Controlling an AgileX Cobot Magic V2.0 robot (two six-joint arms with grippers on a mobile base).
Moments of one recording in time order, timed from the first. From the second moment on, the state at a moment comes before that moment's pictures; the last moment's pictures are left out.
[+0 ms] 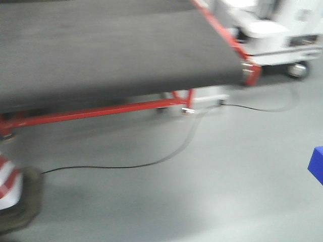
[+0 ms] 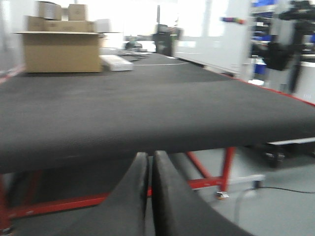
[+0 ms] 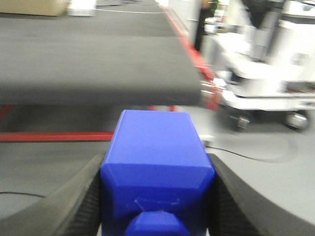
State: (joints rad) left arm -0.02 -0.01 0.03 0.00 0.04 0.03; right arm 0.00 0.21 -0.29 0.27 0.37 -0.30
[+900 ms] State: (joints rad) left arm -0.02 -0.01 0.03 0.00 0.04 0.03; right arm 0.00 0.21 -0.29 0.27 0.37 -0.30
